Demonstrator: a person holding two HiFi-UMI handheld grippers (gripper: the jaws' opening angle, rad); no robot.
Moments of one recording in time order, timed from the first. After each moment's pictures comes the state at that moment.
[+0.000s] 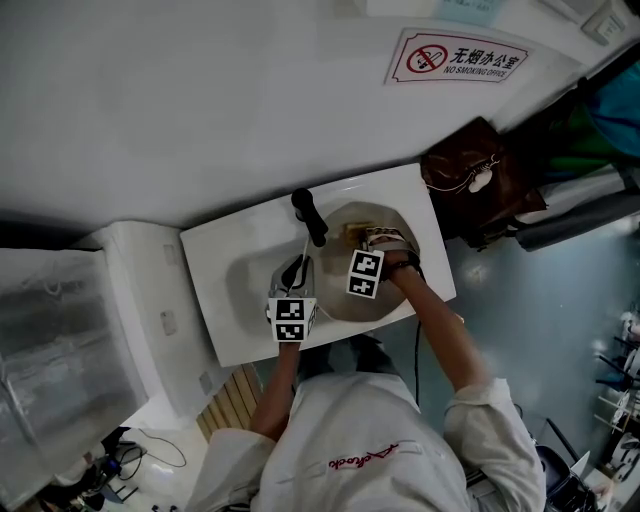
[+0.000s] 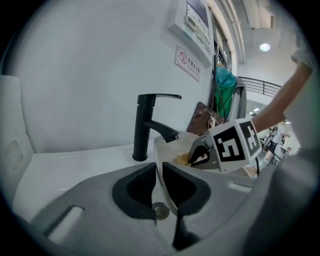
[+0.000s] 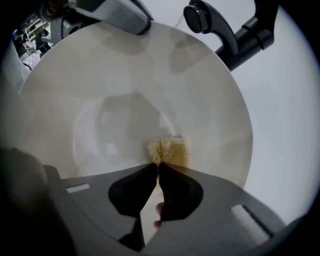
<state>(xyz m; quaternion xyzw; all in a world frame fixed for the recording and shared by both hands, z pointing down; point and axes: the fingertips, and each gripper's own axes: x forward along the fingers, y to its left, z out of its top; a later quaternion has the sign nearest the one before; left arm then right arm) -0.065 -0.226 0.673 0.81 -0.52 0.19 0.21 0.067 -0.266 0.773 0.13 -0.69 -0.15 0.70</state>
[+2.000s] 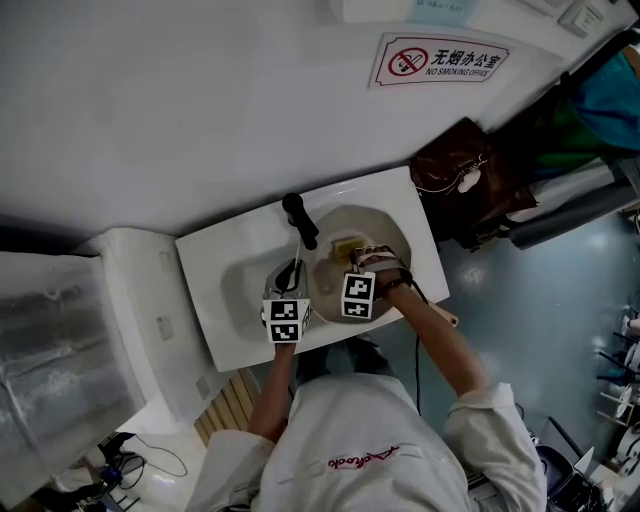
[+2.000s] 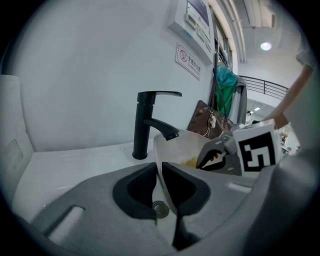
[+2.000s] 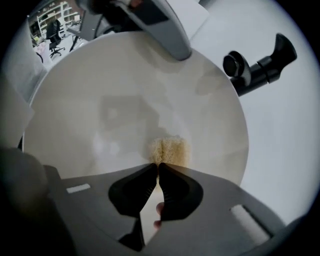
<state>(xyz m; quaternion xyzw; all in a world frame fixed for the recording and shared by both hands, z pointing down) -0.063 -0.225 0.677 0.81 -0.51 0.19 0.21 0.062 -0.225 0.764 0.11 -0.69 -0.19 0.69</state>
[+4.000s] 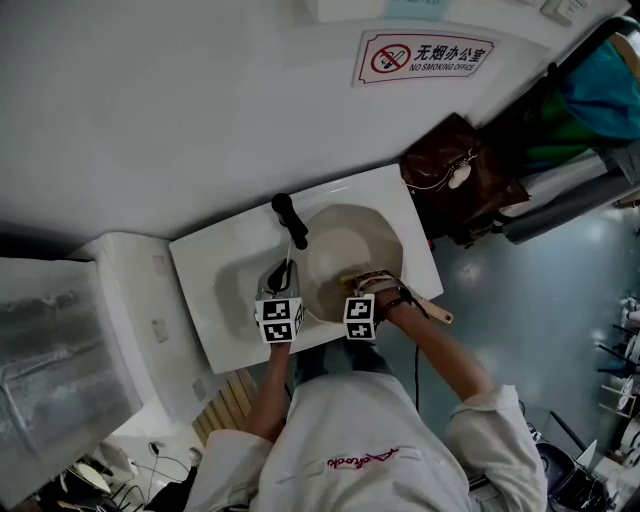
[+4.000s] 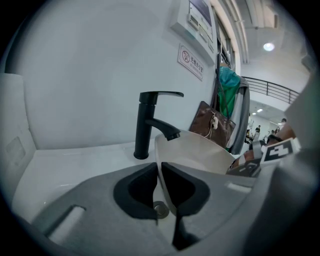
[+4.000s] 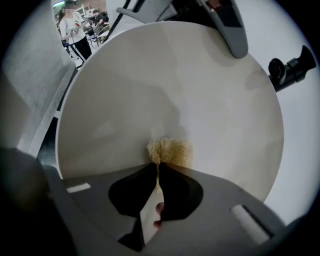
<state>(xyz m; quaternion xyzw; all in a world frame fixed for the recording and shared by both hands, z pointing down) -0.066 -0.226 0.678 0.80 -0.53 0.19 0.22 0.089 -0.134 0.794 0.01 -0.68 -0.14 0.72</state>
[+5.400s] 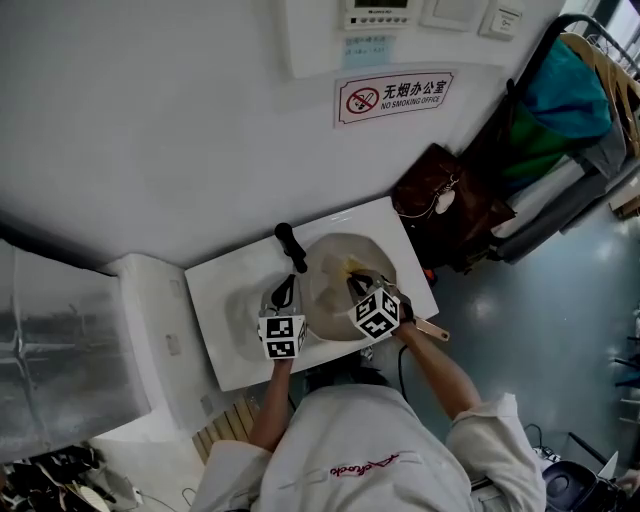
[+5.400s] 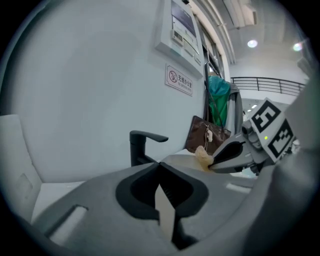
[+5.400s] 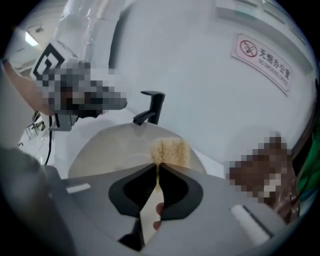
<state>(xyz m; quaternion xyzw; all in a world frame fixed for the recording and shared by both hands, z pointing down) -0.053 -0.233 0.600 0.82 -0.53 0.16 0.14 0.073 -0.224 0.649 0.36 -0.83 0.05 0.41</state>
